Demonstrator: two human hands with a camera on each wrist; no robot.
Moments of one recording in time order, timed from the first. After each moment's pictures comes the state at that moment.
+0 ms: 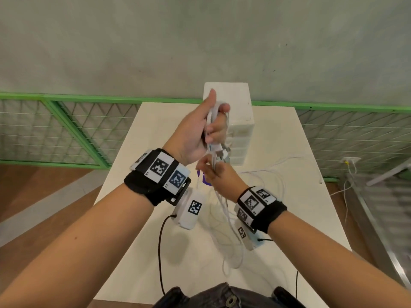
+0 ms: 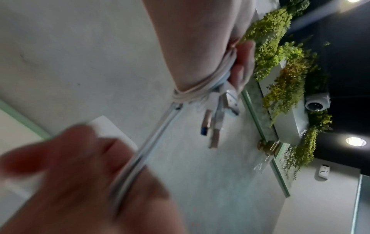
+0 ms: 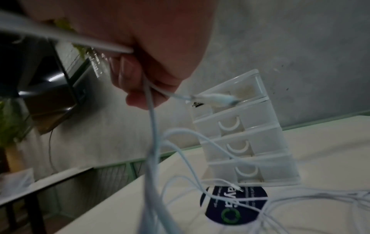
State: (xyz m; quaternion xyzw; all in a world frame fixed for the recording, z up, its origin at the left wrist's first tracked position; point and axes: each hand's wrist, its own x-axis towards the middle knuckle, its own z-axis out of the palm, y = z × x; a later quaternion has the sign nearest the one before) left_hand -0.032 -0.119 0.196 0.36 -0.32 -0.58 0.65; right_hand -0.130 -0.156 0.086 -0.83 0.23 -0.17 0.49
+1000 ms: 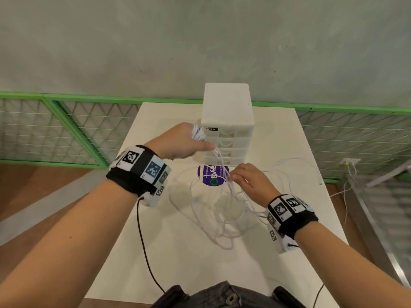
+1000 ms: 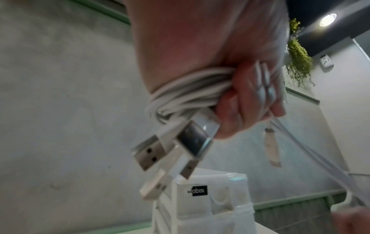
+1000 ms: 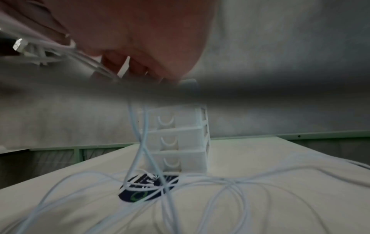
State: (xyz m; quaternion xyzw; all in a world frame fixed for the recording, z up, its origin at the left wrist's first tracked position) left_hand 0.010 -0.106 0.177 0.76 -0.52 -0.30 0.25; right_hand -0.191 -0.211 0.038 -0.91 0.17 -0.22 0.31
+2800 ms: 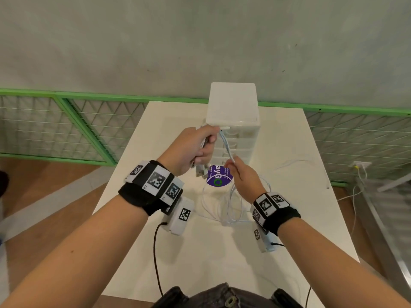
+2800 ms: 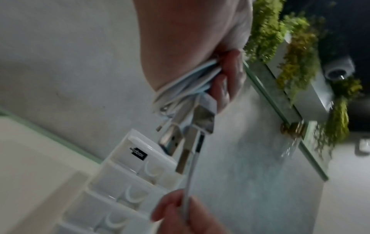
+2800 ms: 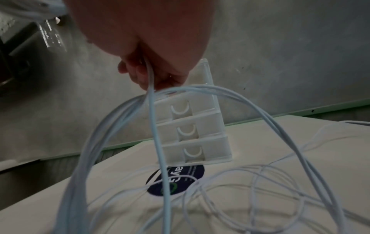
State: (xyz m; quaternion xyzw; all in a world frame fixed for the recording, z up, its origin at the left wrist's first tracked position) left_hand -0.018 -0.101 0.167 0.59 -0.32 -0.48 0.56; right_hand -0.154 -0.196 0.042 -0.84 0.29 -0.22 0.40
